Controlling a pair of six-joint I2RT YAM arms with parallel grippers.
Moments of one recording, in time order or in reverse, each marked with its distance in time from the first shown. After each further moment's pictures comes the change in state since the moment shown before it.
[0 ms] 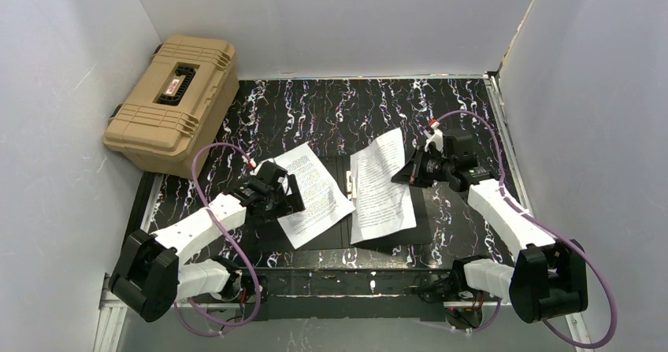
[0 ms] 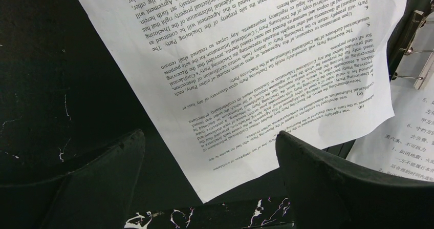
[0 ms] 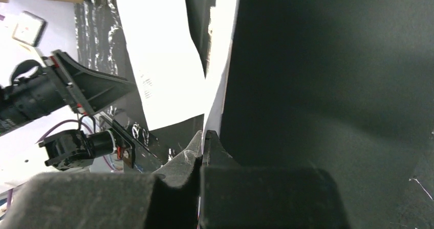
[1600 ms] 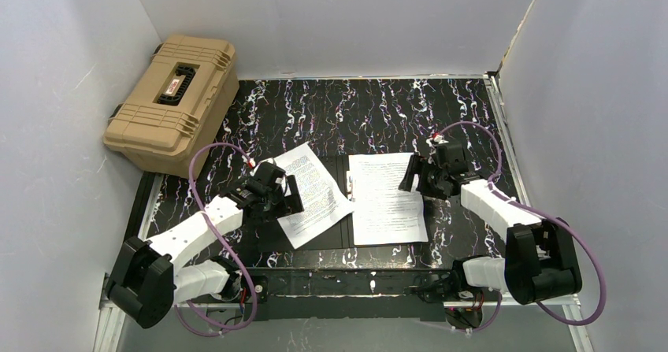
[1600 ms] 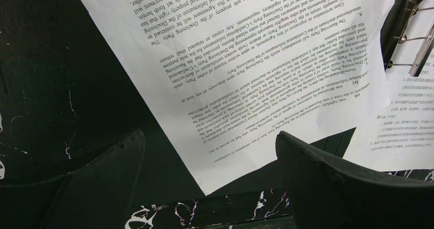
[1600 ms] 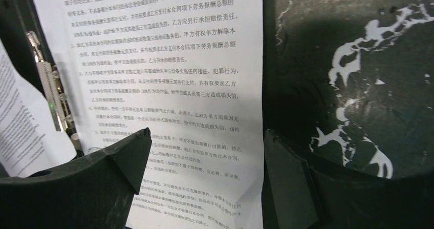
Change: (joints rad) left arm 0.001 -0.042 0.000 -0.024 0.011 0.031; right arm 0.000 0.122 -0.113 0.042 0.387 -0.099
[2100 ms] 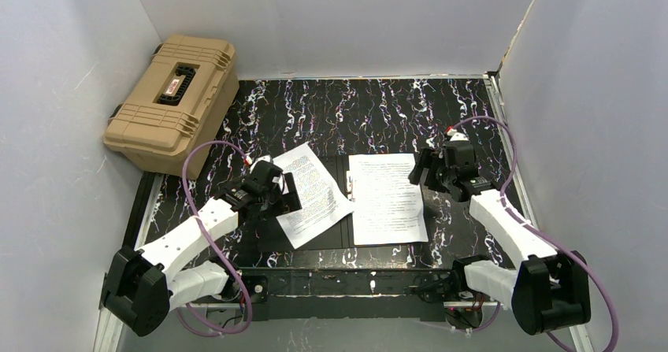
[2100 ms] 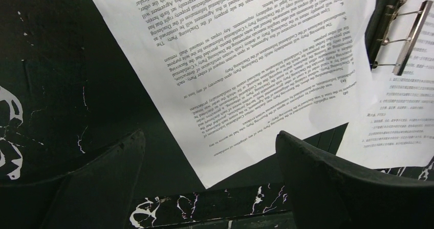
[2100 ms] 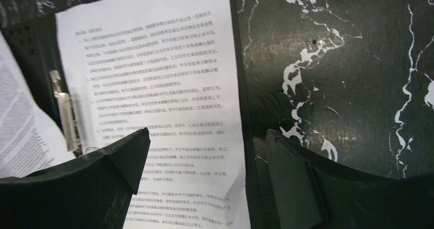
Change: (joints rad) left arm 0.000 -0.051 0.021 -0.051 -0.025 0.008; right arm 0.000 -0.164 0.003 -0.048 0.192 -0.006
